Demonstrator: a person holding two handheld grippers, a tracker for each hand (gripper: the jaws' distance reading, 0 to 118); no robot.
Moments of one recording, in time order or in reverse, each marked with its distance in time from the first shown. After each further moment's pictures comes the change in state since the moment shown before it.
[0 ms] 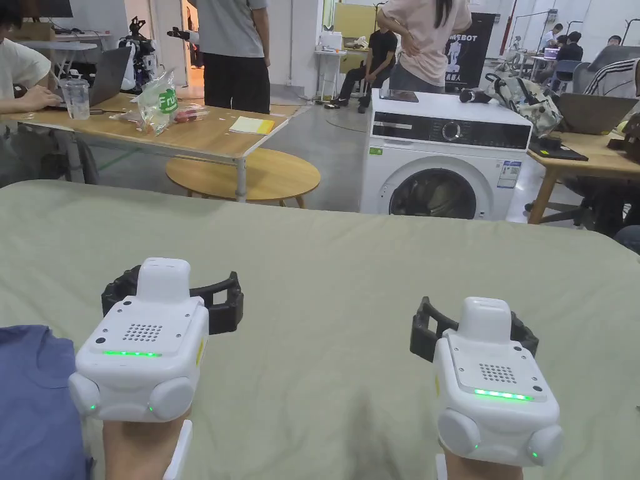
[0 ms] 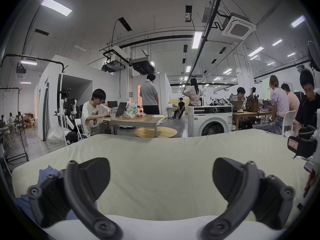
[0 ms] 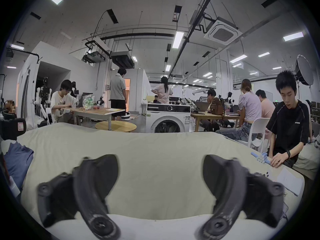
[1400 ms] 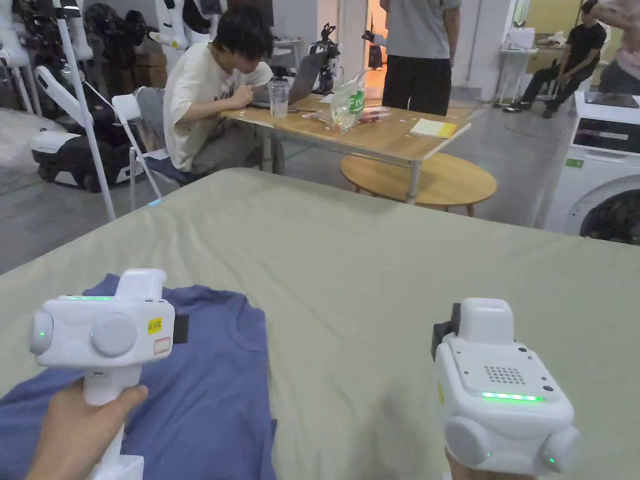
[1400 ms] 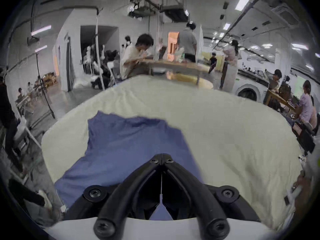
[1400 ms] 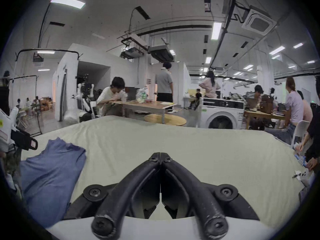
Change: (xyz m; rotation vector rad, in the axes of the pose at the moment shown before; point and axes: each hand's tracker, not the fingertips) left arm -0.255 -0.007 0.071 -0.655 0.232 0.199; right arm -0.195 0.004 0.030 -0.081 0.431 0.041
